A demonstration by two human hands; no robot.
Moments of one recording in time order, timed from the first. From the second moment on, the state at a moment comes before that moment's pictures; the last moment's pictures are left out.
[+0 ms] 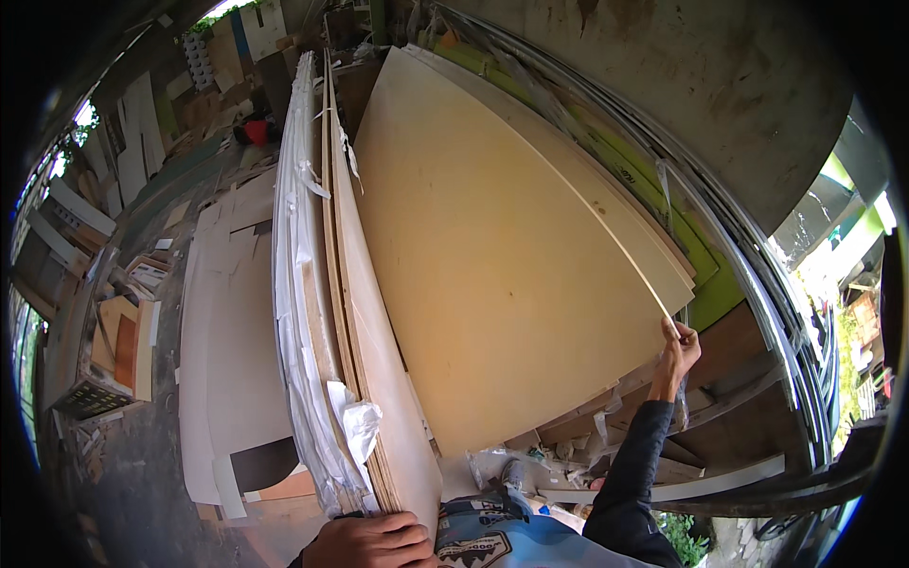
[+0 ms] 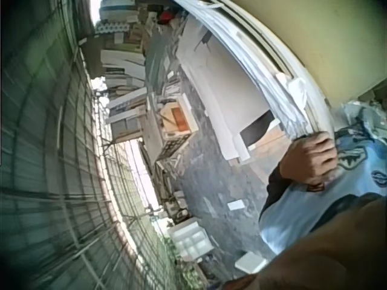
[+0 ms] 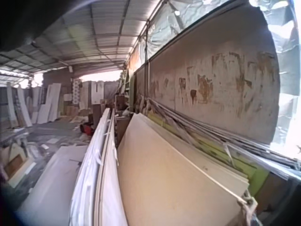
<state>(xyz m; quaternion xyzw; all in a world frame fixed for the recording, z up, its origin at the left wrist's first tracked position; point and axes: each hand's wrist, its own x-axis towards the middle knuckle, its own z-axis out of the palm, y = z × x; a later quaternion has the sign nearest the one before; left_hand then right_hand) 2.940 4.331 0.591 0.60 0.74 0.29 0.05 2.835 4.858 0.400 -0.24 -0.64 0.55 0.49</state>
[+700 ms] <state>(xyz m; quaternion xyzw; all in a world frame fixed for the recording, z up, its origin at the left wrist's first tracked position) 2.945 4.342 0.595 0.59 0.76 0.28 0.01 2.870 4.550 0.477 0.35 -0.59 0.65 0.32</state>
